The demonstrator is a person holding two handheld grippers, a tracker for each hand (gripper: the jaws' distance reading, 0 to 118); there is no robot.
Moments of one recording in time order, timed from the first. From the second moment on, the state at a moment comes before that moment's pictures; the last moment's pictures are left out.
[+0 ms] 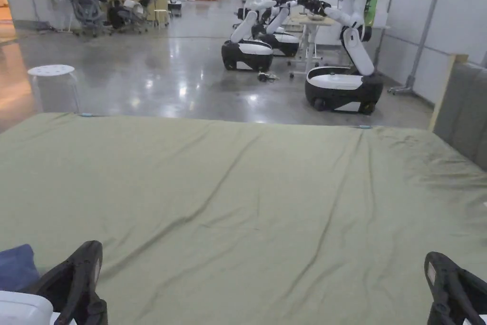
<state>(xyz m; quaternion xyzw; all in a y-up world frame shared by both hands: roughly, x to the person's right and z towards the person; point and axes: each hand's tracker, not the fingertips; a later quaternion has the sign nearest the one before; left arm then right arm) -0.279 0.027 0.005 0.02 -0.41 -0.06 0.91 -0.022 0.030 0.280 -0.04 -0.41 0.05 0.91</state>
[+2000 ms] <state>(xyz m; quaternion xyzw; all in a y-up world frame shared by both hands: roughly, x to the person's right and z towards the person) -0.253 0.058 -0.008 0.03 -0.40 -0.05 0.92 -0.027 0.039 0.264 -0.01 -0.42 0.04 0.91</state>
